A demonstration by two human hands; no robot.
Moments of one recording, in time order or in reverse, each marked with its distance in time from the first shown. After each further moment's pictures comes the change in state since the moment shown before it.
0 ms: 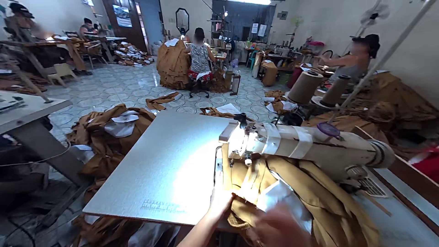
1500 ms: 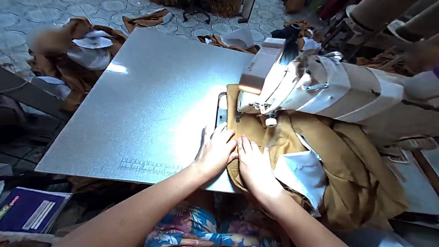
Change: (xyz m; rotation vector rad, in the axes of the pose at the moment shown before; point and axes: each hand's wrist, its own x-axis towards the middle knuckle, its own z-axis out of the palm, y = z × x) left_hand 0.038 -0.019 -0.022 0.870 -0.191 0.597; right_hand 0.035 0.129 0.052 -1.154 -1.157 0.741
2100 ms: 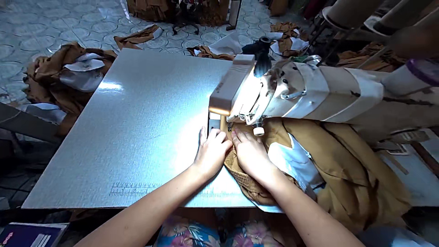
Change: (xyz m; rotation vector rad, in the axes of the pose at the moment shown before) left_hand 0.031 -0.017 0.011 0.066 0.249 0.116; right_hand 0.044 0.029 -0.019 0.201 0.045 -0.057
